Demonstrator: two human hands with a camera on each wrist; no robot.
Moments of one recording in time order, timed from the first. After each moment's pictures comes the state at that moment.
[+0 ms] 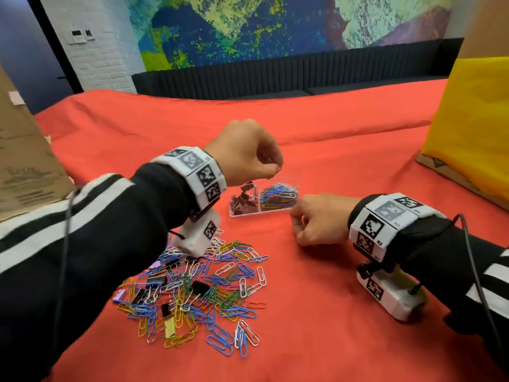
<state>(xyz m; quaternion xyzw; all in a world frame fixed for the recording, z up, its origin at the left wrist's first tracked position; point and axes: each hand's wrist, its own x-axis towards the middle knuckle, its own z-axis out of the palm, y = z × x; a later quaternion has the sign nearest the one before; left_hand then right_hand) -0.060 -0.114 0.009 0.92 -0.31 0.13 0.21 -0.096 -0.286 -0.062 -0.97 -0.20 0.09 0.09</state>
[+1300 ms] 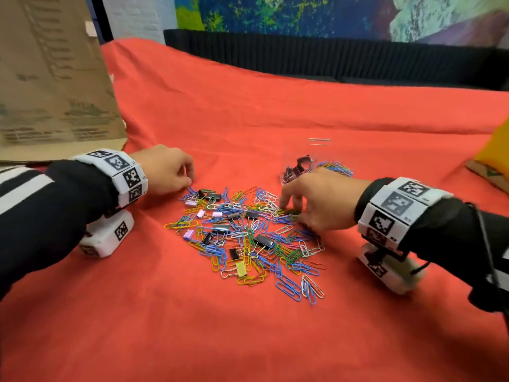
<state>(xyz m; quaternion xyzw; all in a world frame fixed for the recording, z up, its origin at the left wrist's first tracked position) -0.079 0.119 -0.070 1.00 -0.08 0.02 -0.01 -0.115 -0.196 -0.052 -0.94 -0.34 0.04 -0.01</state>
